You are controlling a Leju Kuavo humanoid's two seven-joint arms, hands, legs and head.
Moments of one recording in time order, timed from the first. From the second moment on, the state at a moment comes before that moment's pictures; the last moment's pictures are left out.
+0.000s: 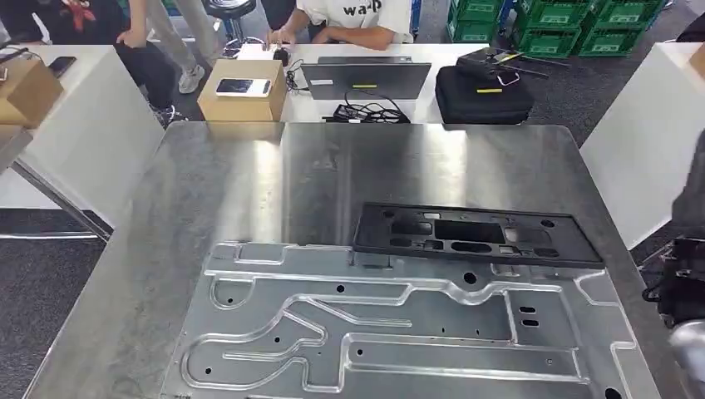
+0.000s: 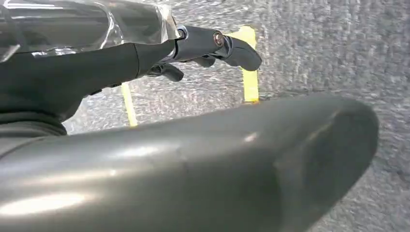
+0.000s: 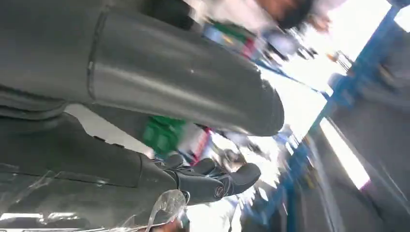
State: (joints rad) left arm -0.10 0.06 -0.78 -0.23 0.96 0.14 -0.20; right arm -0.79 -0.61 0.42 -2.16 0.07 -0.53 0.35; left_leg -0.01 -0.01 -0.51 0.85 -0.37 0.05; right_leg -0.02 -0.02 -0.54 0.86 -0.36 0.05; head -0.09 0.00
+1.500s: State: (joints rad) left arm -0.10 0.01 -0.73 -0.23 1.04 0.17 -0.18; right arm -0.21 -0.33 0.40 -2.39 0.28 -0.68 0.05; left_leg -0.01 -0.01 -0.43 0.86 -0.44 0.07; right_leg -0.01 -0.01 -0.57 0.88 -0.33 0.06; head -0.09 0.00
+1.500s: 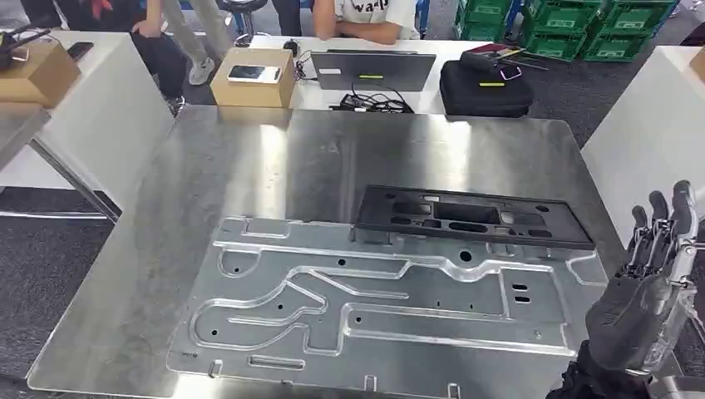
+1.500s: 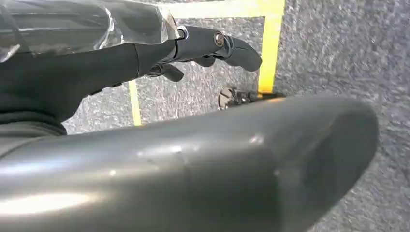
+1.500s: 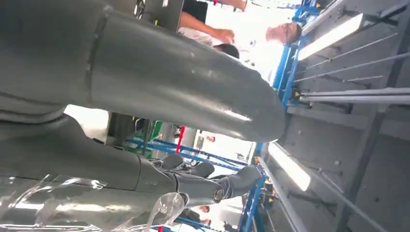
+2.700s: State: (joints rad) left arm -0.10 0.00 -0.73 -0.23 1.04 0.14 -0.22; right arm -0.20 -0.33 0.41 -2.39 0.28 -0.68 0.02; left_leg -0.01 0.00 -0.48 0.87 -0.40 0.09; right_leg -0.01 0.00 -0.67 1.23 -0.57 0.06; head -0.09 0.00
